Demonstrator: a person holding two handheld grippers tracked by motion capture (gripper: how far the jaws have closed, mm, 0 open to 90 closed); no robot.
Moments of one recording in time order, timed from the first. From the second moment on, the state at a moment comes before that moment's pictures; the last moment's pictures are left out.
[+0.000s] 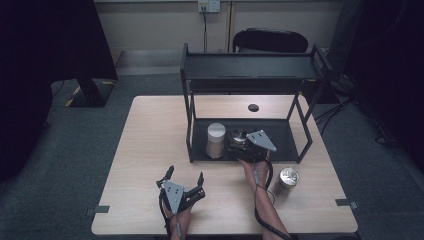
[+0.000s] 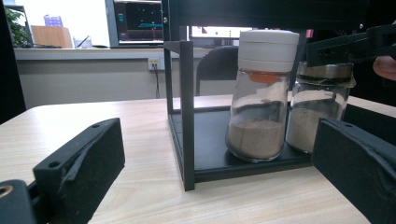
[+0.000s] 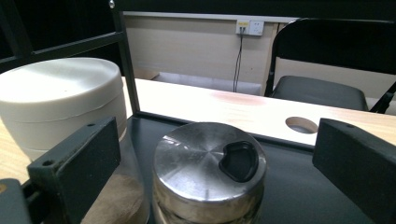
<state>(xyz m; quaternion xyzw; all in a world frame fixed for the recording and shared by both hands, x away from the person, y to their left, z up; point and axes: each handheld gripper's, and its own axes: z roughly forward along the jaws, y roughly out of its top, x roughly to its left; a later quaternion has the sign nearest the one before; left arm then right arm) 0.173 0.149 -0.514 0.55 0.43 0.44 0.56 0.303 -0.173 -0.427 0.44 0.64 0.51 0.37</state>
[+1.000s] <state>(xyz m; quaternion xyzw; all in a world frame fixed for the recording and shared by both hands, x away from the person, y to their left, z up) 0.173 0.149 -0.514 0.55 0.44 0.44 0.56 0.280 -0.167 -0.396 0.40 0.62 0.54 0.41</state>
